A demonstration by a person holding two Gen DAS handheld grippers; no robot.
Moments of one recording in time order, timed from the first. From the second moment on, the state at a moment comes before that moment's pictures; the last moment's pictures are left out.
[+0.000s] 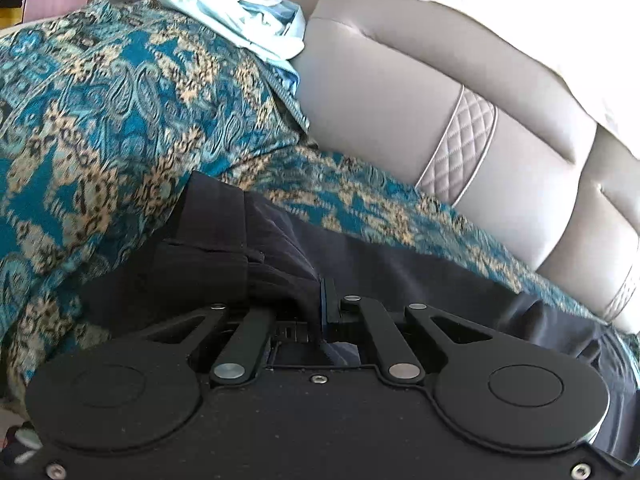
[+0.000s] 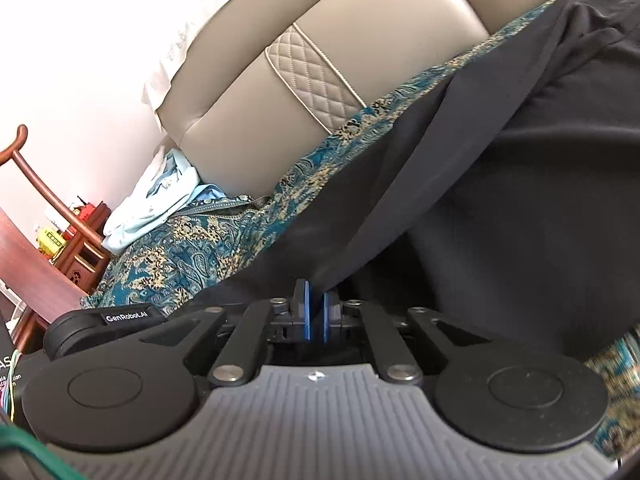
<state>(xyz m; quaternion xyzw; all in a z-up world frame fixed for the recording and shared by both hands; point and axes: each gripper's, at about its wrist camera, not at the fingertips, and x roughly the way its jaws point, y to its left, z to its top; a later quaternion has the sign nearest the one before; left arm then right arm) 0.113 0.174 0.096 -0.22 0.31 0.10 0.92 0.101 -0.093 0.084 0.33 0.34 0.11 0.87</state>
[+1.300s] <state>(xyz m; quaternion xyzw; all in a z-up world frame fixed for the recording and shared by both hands) 0.102 0.180 0.045 -0.22 0.37 0.14 0.89 0.131 -0.152 0.067 0.25 0.33 0.01 0.91</state>
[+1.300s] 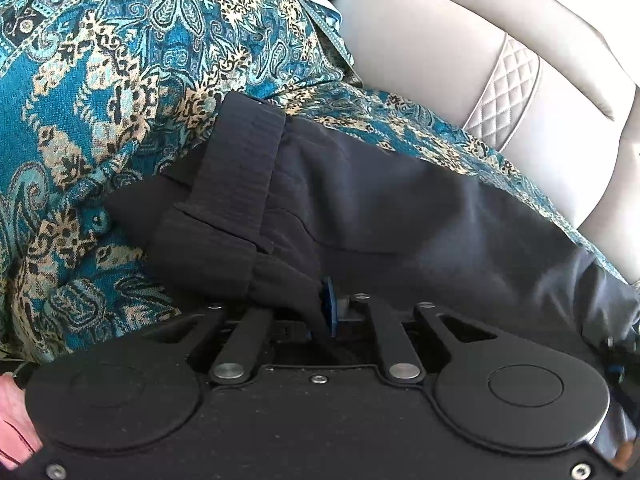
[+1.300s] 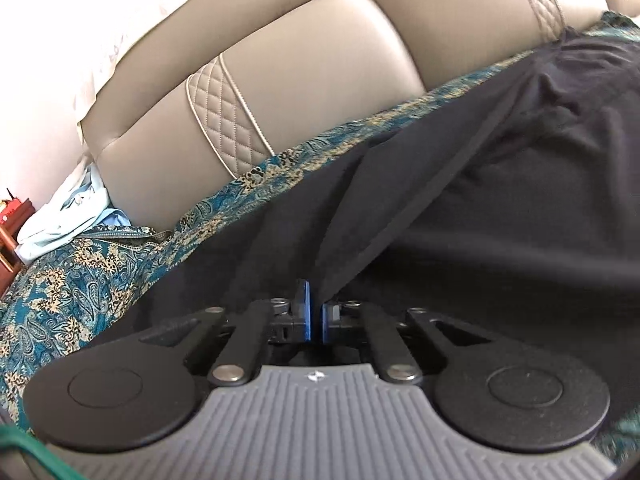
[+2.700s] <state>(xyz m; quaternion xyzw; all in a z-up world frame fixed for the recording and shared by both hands) 0.108 0.175 0.050 -0.19 0.40 0.17 0.88 0.254 -0.472 0.088 0.21 0.25 -0.27 0.90</state>
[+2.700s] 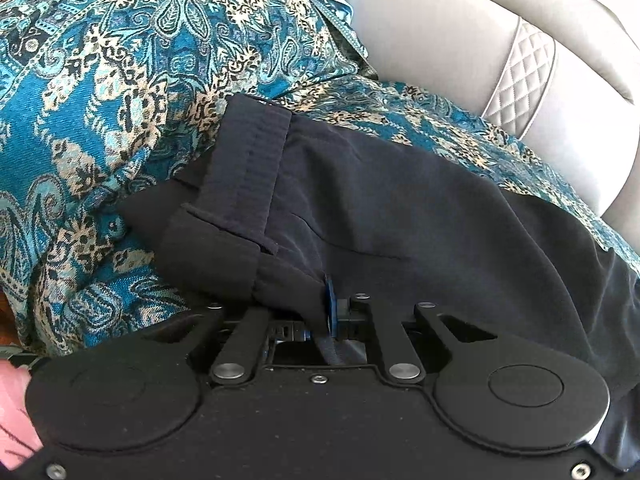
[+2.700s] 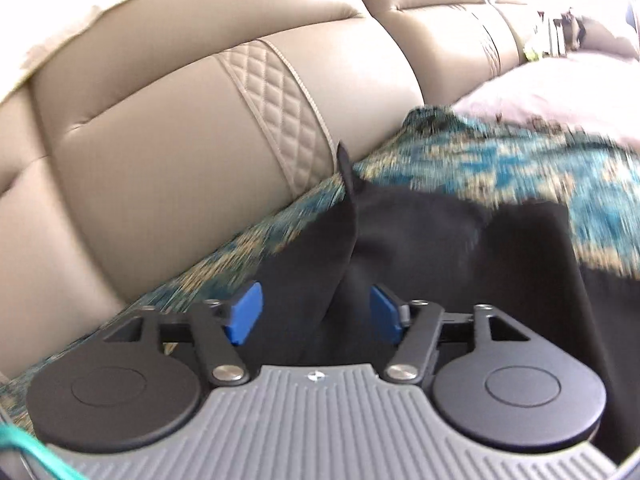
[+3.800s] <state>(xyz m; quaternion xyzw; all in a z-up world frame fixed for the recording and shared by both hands) 0.124 0.198 0.088 -0.16 0.38 0.21 0.89 0.150 -0.587 0.143 0.22 0.26 -0.35 0.88</state>
